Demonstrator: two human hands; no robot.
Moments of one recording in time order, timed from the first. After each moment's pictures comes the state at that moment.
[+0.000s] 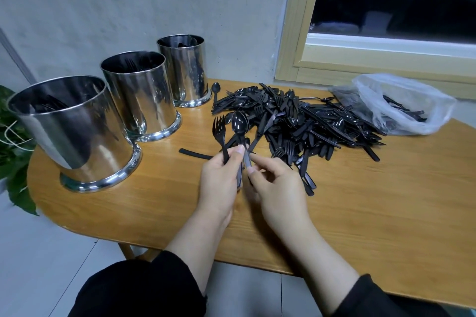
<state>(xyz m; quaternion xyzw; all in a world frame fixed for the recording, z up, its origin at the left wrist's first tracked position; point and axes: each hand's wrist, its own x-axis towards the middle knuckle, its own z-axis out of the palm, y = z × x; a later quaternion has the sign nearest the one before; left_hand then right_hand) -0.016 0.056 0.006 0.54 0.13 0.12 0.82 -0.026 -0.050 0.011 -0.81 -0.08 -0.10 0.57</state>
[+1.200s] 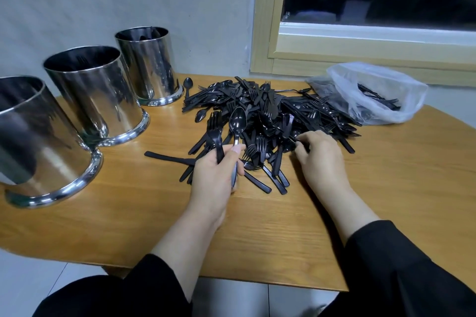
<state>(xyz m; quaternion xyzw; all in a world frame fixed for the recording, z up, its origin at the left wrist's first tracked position) 0.001 0.022 -0.002 0.64 0.09 0.09 0.76 0.066 -0.181 -0.003 -0.94 -0.04 -0.22 0.26</state>
